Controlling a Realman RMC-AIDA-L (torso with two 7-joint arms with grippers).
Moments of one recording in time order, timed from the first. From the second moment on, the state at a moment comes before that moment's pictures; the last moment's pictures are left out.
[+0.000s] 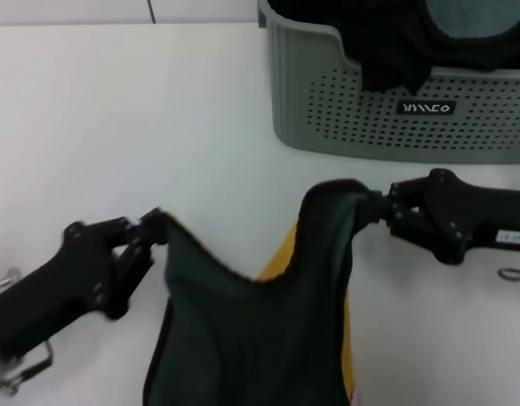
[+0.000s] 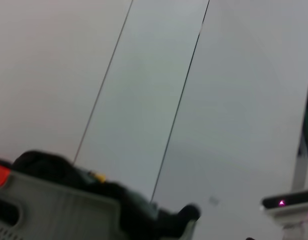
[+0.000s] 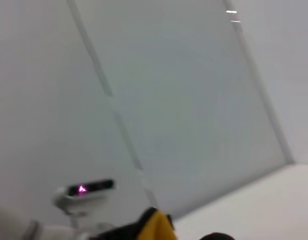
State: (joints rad) left arm -0.22 -2.03 1.14 0.19 1.15 1.84 -0.83; right arm 0.43 1.99 -1.34 -0.62 1.88 1.67 -1.75
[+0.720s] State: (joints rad) left arm -0.43 -2.03 1.12 0.21 1.13 1.34 -0.97; right arm 0.68 1.95 -1.31 -0.62 1.55 1.32 -1.40
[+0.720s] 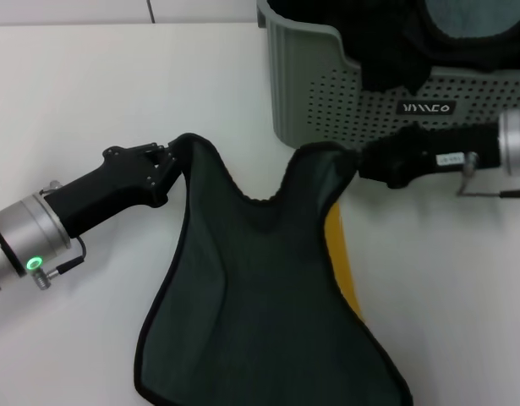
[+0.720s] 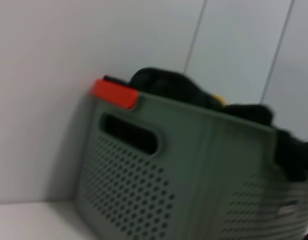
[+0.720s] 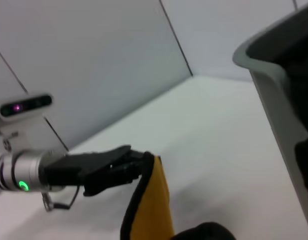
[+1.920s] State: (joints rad) left arm -0.42 -2.02 1.14 0.24 1.15 1.23 -1.00; right arm 1.06 2.03 -1.54 -0.94 0.63 1.39 -0.77
